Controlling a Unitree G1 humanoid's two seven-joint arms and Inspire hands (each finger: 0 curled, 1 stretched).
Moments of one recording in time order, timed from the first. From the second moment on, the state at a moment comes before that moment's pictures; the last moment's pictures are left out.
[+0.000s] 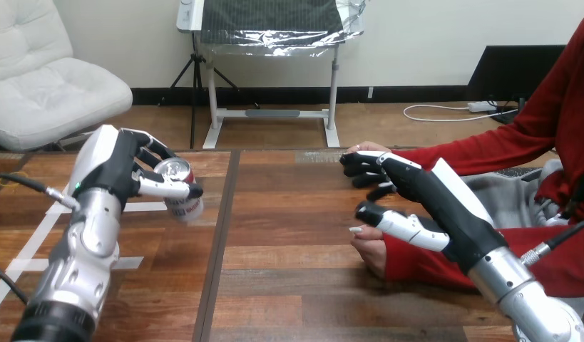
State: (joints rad) left arm -0.54 0.42 -0.12 0.70 0.36 0.06 0.08; right arm -0.16 -0.34 0.00 0.35 -0.19 -0.53 0.30
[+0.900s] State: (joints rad) left arm -0.37 0.42 -0.10 0.42 0.35 0.17 -0.01; right arm -0.33 -0.43 0.04 0.61 -0.40 -0.52 0.27
